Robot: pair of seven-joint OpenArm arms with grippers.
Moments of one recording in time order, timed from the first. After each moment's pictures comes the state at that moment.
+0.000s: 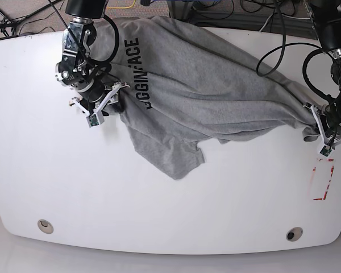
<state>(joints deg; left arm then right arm) -6.0 -29.1 -19.9 93.2 -16.8 -42.9 68.7 -6.5 3.0 16.5 88.3 7.3 34.4 -39.7</state>
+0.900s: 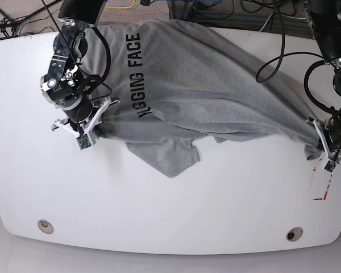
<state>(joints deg) -11.9 -28.8 -20.2 93.3 -16.8 -42.9 68.7 -2.1 5.2 16.3 106.6 7.3 35.0 -53.1</state>
